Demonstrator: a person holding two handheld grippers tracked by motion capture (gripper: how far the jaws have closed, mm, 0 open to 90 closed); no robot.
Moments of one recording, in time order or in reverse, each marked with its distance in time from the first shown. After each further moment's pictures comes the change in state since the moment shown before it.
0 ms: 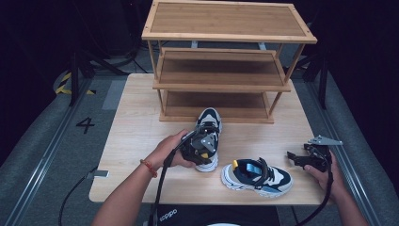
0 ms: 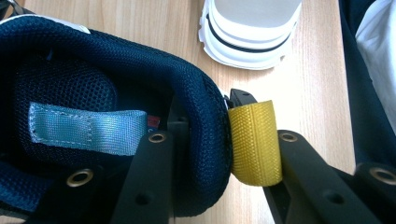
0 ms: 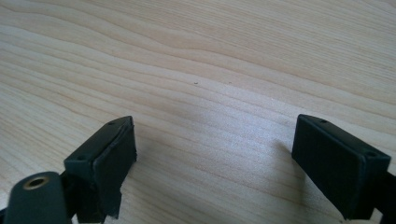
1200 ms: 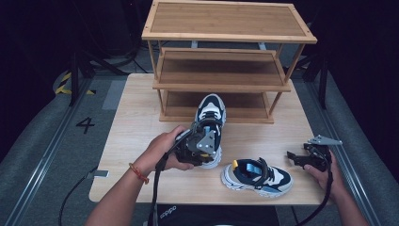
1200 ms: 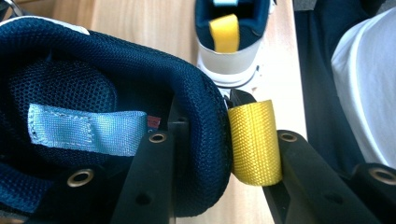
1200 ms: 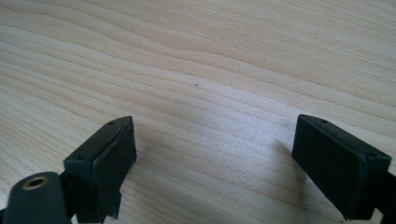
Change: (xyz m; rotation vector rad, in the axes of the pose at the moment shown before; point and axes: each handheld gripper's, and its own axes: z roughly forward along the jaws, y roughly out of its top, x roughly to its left) left arm -0.033 0.033 -0.072 -0.043 0.122 0.080; right arm 0.000 0.001 0.001 0.001 0.005 0.000
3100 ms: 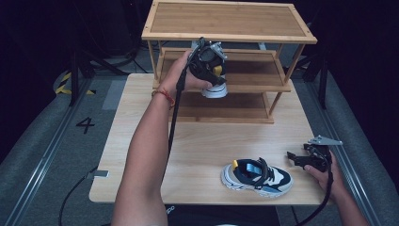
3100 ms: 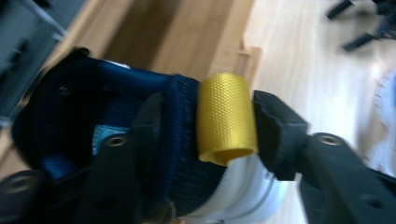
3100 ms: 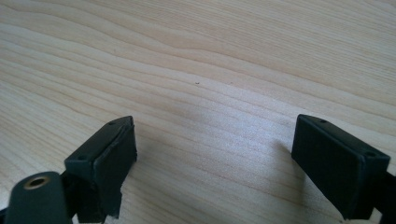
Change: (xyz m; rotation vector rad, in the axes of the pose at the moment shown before) left arm 0.190 0.044 -0.028 -0.114 0.209 -0.244; right arm 0.000 -0.001 -0.001 -0.001 0.000 -0.007
